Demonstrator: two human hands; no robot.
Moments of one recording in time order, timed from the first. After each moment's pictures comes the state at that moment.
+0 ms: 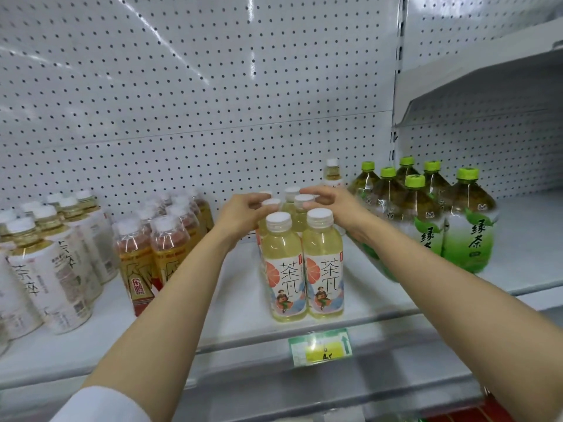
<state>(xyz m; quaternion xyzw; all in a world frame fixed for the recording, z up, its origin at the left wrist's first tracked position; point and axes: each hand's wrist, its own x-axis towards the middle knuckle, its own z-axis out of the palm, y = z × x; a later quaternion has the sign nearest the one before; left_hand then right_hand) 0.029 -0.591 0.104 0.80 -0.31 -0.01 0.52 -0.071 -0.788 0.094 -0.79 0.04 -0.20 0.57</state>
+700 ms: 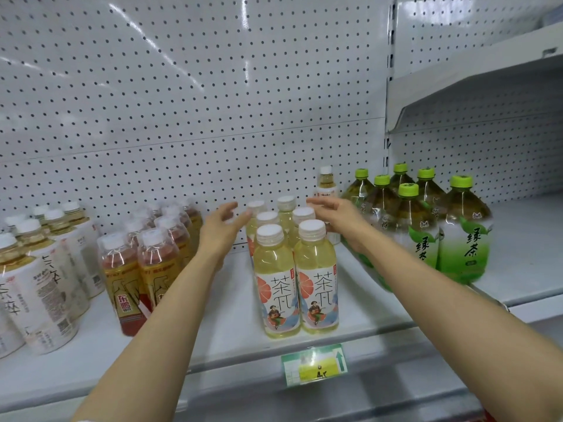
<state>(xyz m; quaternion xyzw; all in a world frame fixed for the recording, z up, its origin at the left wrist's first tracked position) 0.045 -0.586 0.086 0.78 -0.22 0.04 0.59 -0.060 -0.811 0.083 -0.75 0.07 -0.23 0.61</state>
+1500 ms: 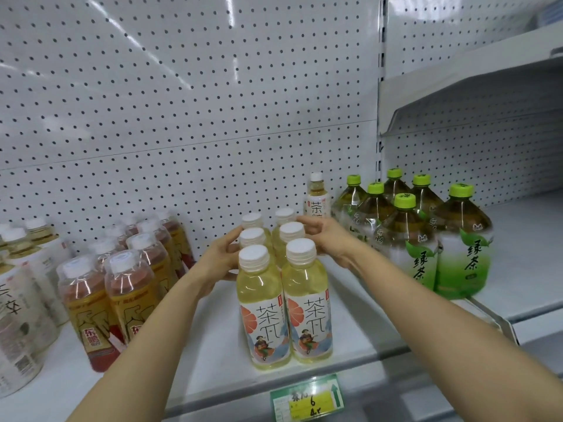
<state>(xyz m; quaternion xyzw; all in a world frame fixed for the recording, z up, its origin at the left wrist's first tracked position) 0.064 -0.603 0.068 0.80 -0.31 -0.14 0.49 -0.036 -0.830 0.067 -0.74 0.07 -0.14 0.65</state>
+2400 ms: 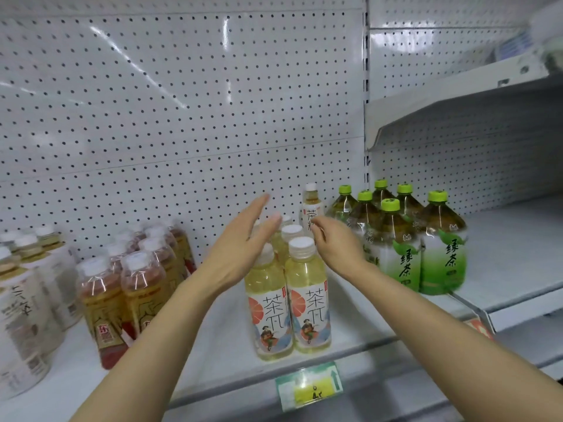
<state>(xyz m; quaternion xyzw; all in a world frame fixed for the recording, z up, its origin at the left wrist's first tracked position) -0.037 -0.587 0.124 0.79 -0.45 0.05 0.41 -0.074 -0.807 0.064 -0.89 0.14 -0.41 0.15</state>
